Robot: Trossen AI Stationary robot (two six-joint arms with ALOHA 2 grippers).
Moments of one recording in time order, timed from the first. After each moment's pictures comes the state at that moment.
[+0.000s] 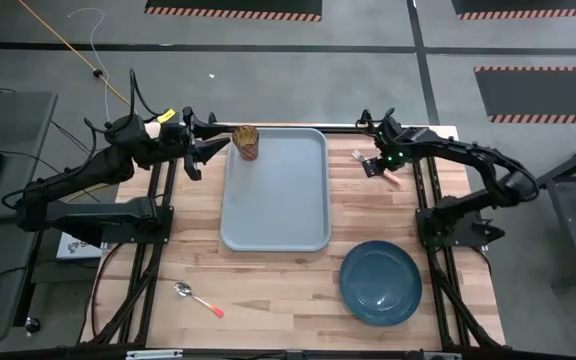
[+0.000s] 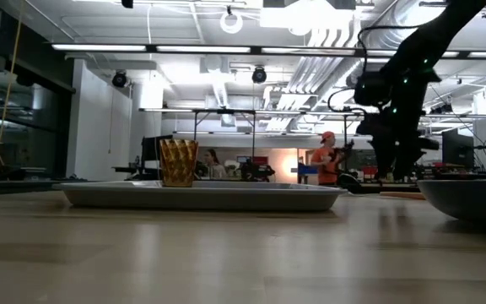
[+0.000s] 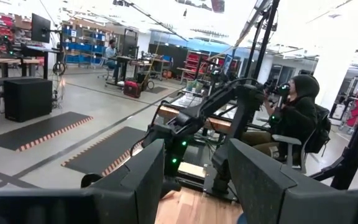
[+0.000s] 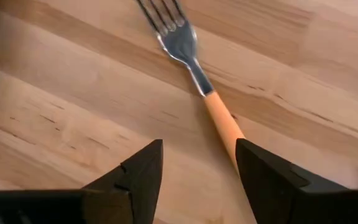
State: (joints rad) left arm 0.38 0.76 0.88 0.00 0.13 -0.19; right arm -0.87 1.39 0.74 -0.64 -0.05 0.29
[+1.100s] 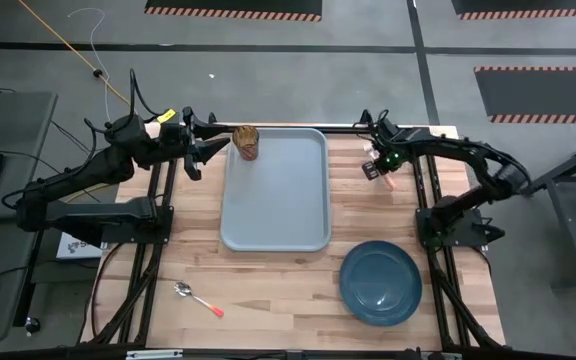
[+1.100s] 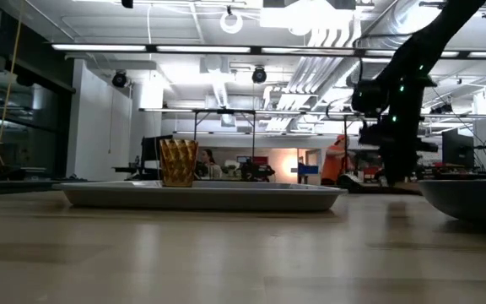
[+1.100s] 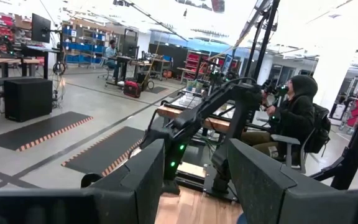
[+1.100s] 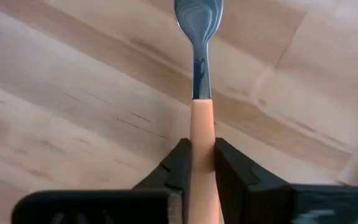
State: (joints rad) left arm 0.38 0.76 0.88 0.00 0.13 -0.19; right arm -0.87 1.41 0.74 -0.64 0.02 0.23
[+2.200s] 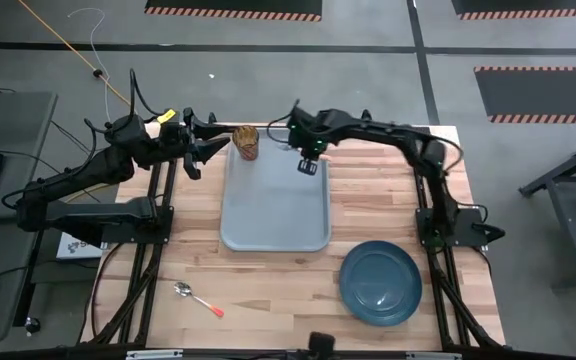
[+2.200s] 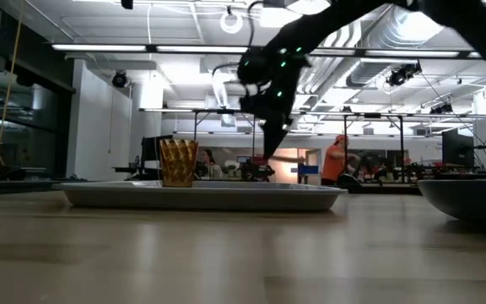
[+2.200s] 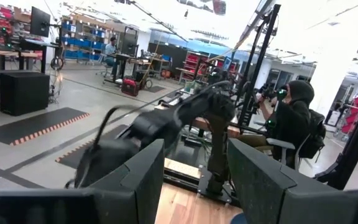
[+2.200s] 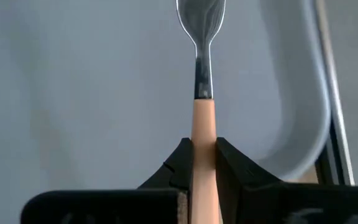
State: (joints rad) left arm 0.38 0.76 0.88 0.01 0.13 -0.23; right arm -0.45 2.12 1.80 -0.93 0.09 -0.26
